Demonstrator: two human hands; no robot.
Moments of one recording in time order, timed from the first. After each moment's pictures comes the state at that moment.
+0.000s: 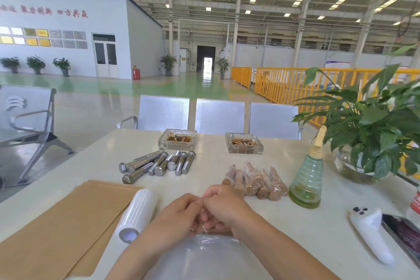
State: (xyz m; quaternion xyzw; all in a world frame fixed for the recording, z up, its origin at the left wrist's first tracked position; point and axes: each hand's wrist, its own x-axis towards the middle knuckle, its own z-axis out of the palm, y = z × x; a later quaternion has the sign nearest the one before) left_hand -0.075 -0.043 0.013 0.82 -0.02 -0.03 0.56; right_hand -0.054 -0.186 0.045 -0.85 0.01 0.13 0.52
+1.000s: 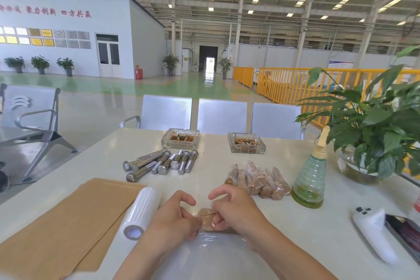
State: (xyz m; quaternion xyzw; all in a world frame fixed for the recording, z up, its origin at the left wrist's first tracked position) left_hand -0.094 -0.039 0.015 0.81 0.03 -0.03 0.58; right_hand -0.066 -0.206 0.035 -0.81 -0.01 0.05 0.58
